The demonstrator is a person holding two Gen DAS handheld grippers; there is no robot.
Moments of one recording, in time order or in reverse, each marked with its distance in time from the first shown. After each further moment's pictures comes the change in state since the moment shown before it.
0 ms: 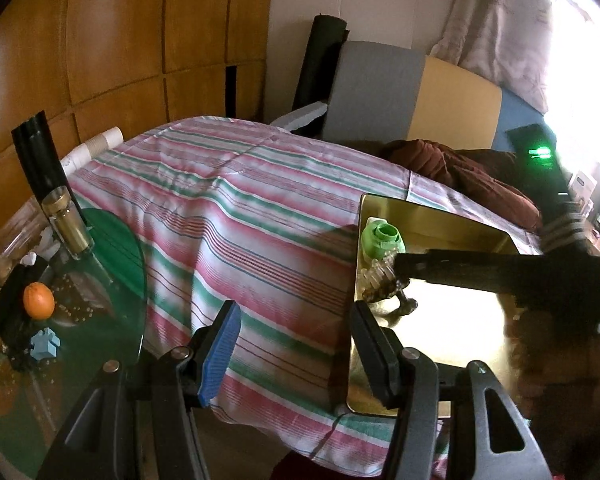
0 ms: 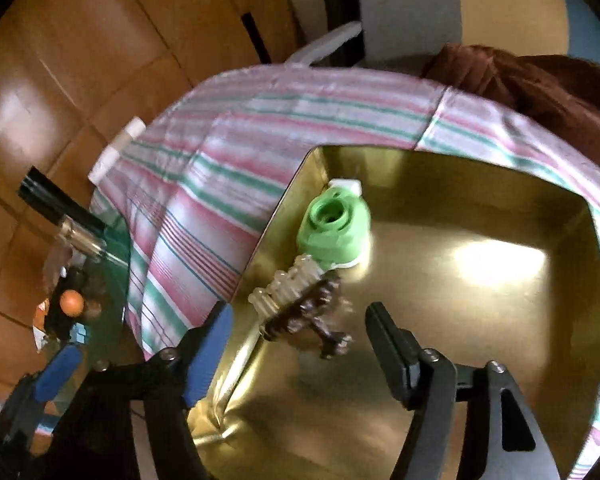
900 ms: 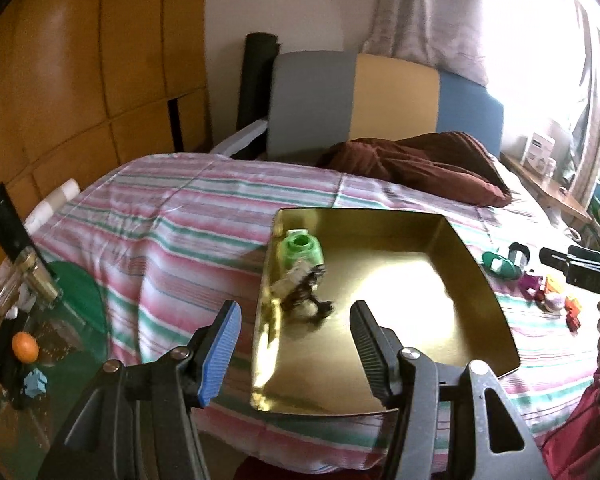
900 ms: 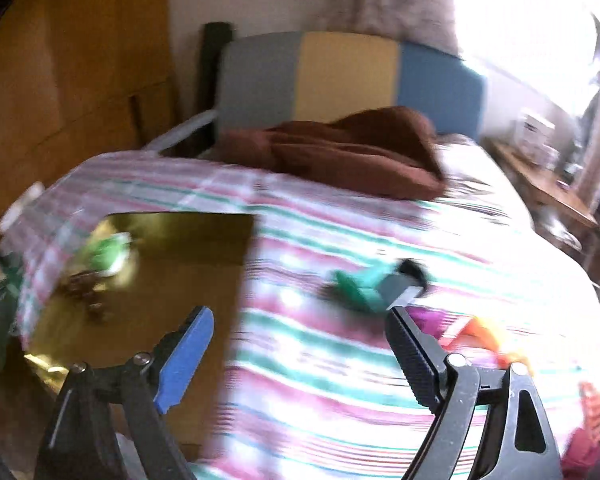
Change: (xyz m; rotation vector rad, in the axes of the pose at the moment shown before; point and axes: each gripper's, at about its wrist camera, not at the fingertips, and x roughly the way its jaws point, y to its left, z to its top) left arm -0.029 -0.078 0.003 0.184 -0.053 -0.100; right arm -0.181 -0.176 -0.084 0.070 -0.307 -0.470
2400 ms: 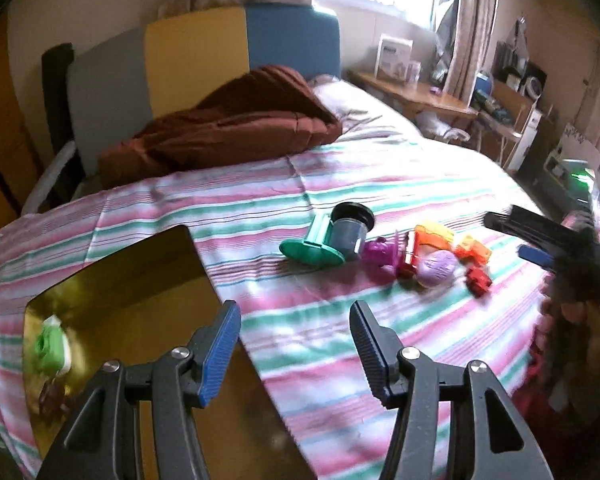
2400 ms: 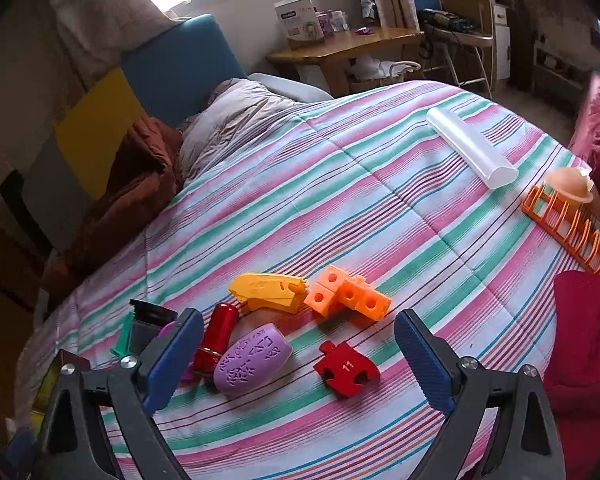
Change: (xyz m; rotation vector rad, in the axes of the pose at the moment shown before) left arm 0.088 -0.254 0.054 0.391 0.193 -0.375; right arm 0.018 -0.239 -0.069 0.779 0.058 -0.230
